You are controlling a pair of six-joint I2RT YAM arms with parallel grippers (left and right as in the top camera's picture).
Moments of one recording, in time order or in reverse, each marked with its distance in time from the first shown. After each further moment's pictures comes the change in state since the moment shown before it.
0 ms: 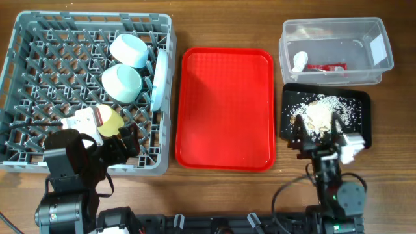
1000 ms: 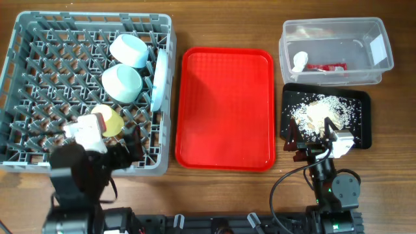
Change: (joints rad) left arm -0.065 -0.142 -0.083 0.097 -0.031 0.011; right arm 0.000 -0.001 -0.011 -0.122 0.000 -0.027
